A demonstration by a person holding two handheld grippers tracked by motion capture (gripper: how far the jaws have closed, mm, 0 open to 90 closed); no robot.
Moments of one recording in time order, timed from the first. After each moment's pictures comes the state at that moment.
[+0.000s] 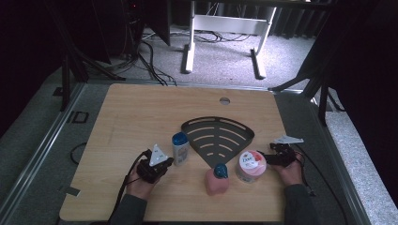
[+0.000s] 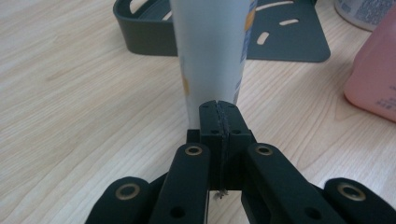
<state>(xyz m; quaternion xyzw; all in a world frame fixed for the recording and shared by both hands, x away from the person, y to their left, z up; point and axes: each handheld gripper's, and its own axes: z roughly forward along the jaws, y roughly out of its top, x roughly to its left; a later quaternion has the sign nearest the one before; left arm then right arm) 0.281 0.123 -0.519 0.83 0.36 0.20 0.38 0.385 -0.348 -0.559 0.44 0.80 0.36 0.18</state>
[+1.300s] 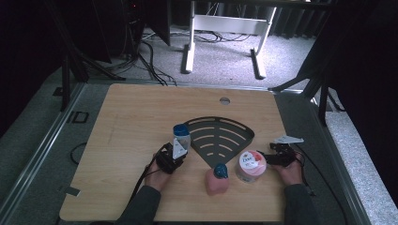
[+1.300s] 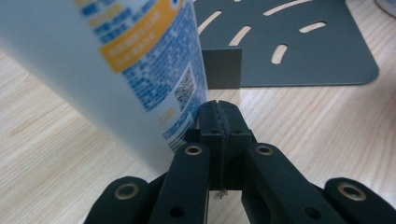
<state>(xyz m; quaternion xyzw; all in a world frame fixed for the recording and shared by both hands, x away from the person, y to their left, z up) 0.322 0.075 -0.538 0.84 0.33 0.23 0.35 0.385 -0.348 -0.559 0.44 0.80 0.36 0.18</state>
